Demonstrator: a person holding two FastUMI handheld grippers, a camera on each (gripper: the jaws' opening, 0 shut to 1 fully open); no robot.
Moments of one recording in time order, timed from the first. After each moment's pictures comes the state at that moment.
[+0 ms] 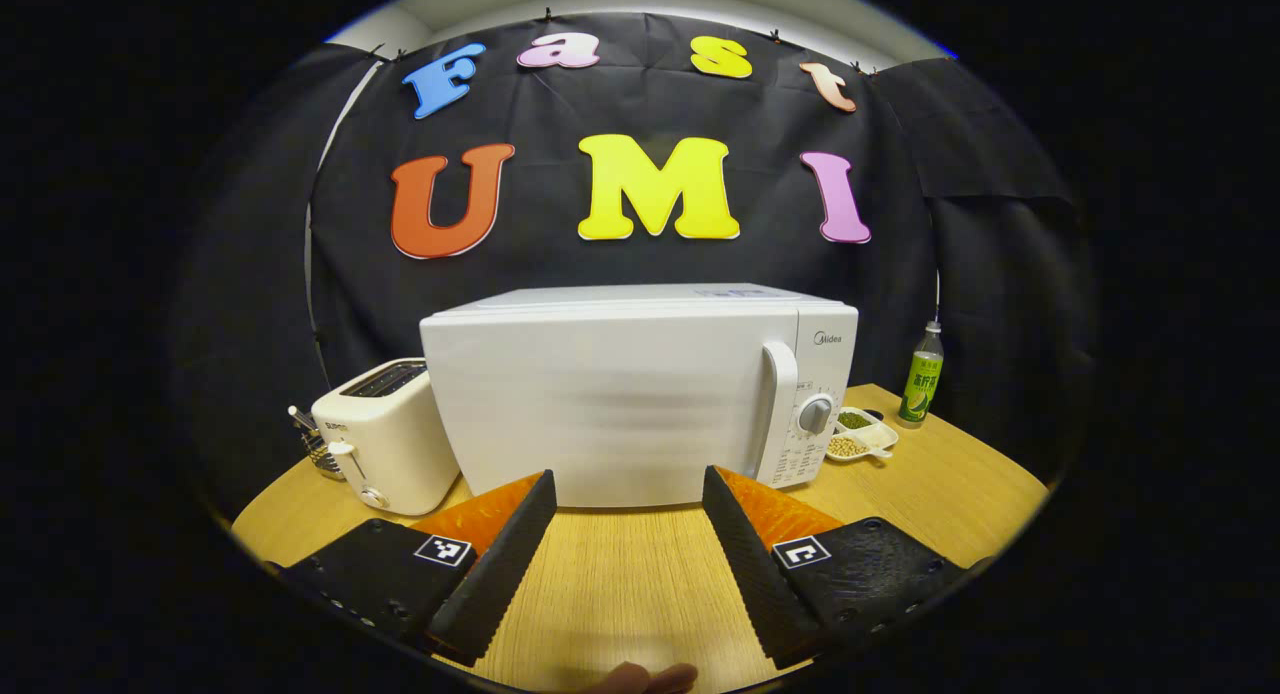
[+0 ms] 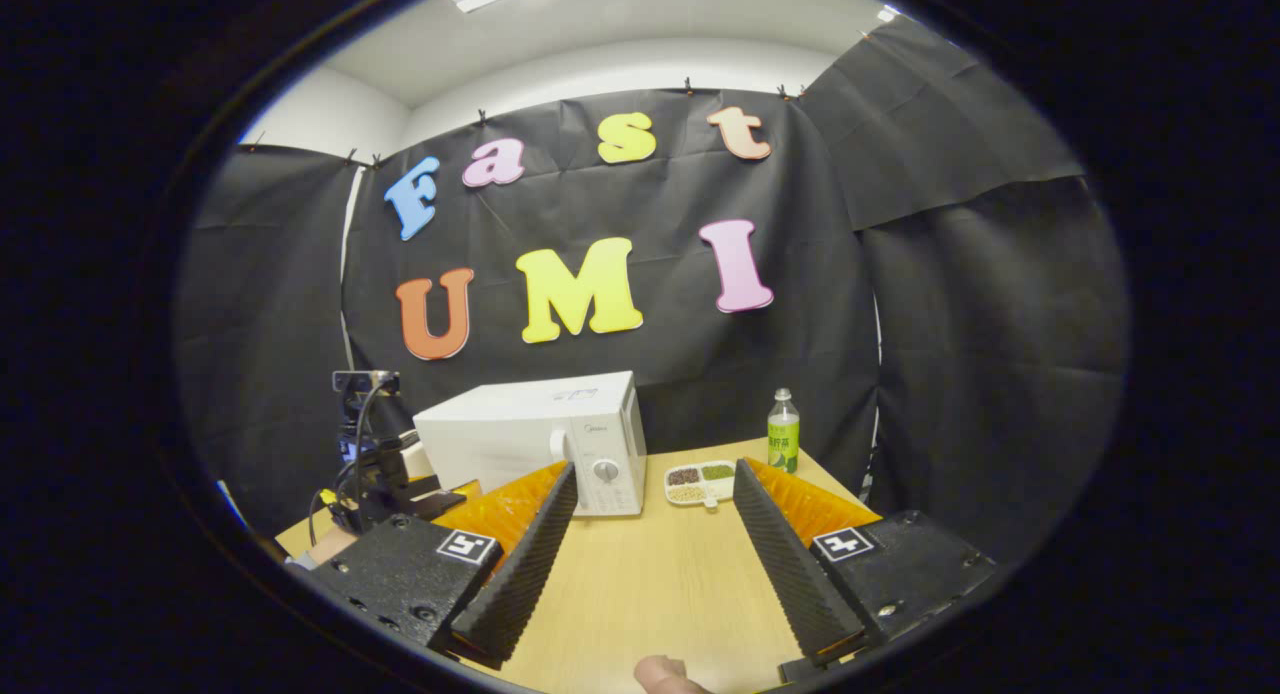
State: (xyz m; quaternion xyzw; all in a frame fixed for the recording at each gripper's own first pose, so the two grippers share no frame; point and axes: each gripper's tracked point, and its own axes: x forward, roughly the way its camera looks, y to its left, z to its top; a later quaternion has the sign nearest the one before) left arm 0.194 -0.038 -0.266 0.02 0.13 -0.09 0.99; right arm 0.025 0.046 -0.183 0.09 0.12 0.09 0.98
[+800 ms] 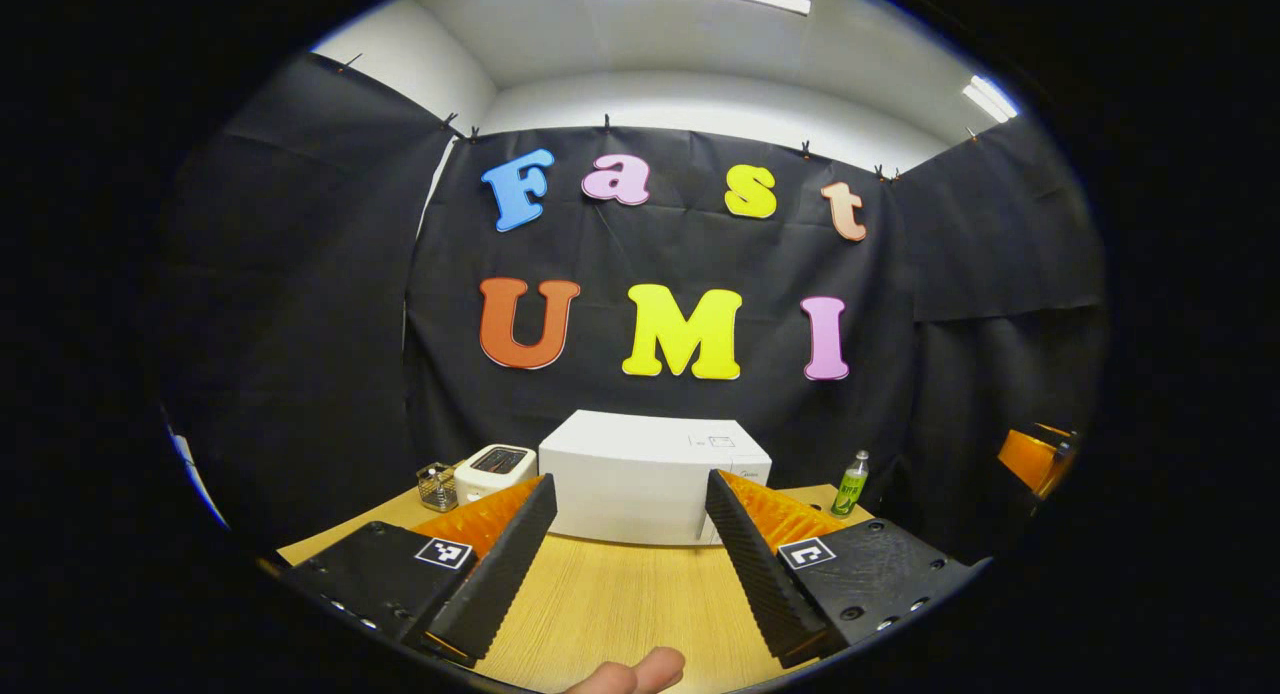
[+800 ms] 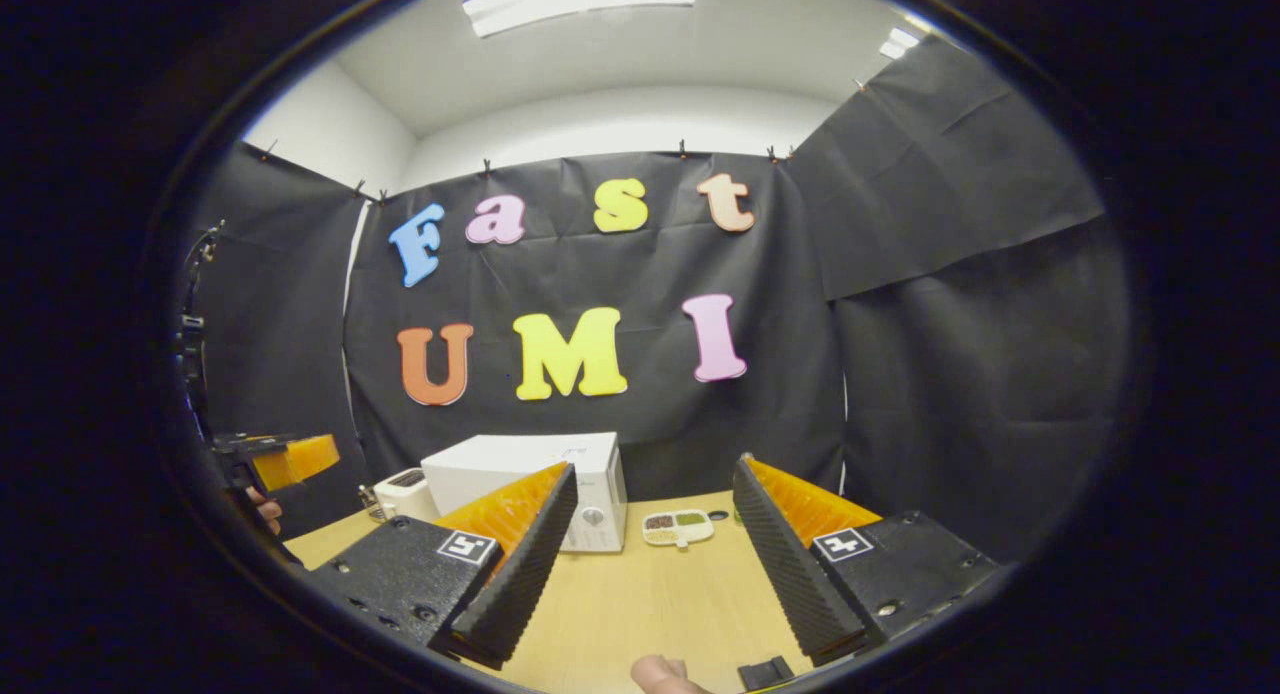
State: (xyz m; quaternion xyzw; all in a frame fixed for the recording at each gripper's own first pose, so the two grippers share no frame) left arm -0.016 -0.012 -0.061 -0.02 0.02 -0.03 1.00; right arm -0.039 0.010 -0.082 0.07 0.03 0.06 1.00
